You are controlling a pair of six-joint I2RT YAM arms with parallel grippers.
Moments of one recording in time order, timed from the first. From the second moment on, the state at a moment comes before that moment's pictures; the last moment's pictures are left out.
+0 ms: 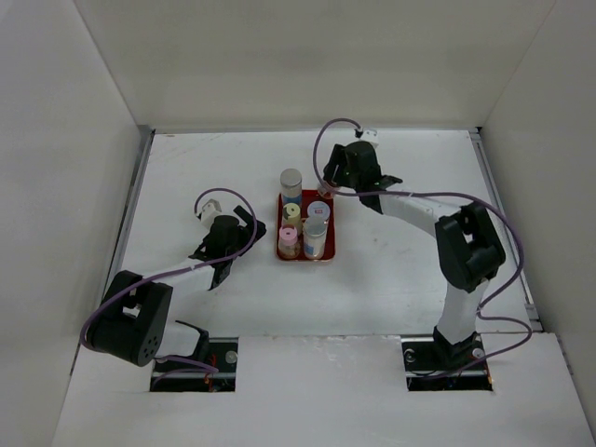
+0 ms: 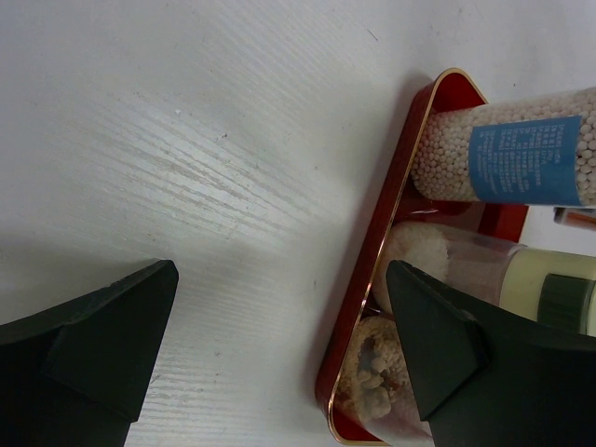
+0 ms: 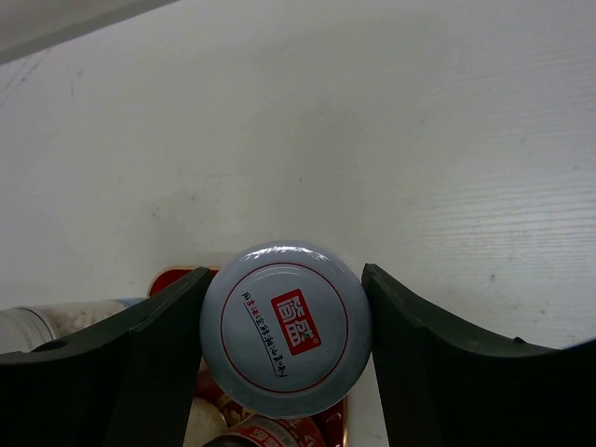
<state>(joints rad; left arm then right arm) -0.37 1.33 0.41 0.33 -0.21 -0.97 0.50 1.85 1.31 0.08 0.26 0.57</state>
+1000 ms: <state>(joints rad) -0.37 1.34 0.41 0.34 -0.20 -0.97 0.58 1.78 1.33 0.10 0.29 0.54</state>
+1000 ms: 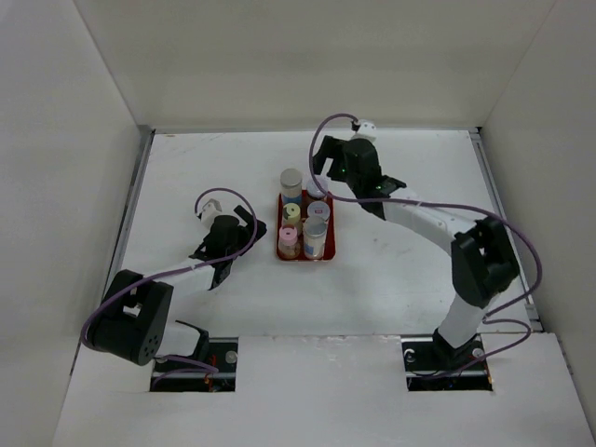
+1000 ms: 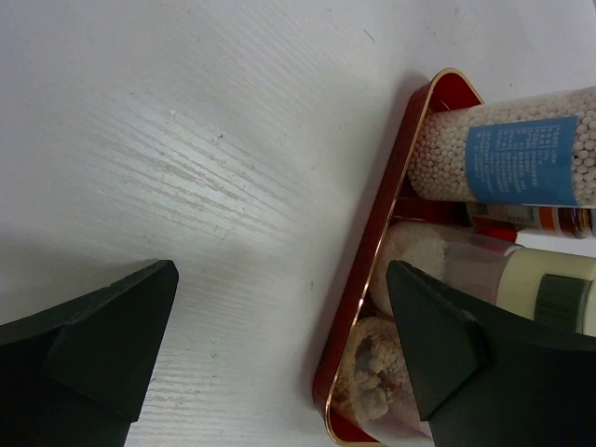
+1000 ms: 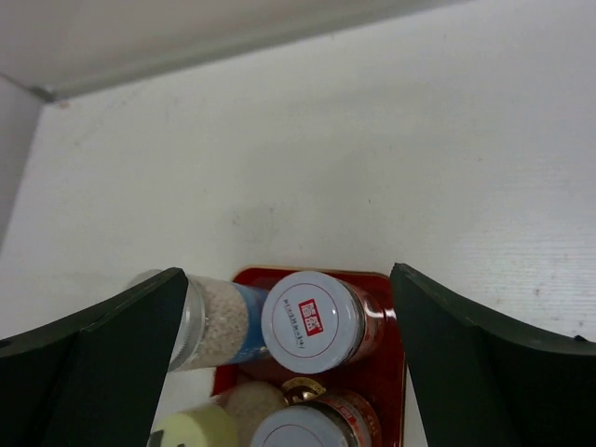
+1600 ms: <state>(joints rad) -0.33 1.32 0.40 0.32 -0.18 -0.97 0.48 1.16 0.46 0.37 0.47 0.46</state>
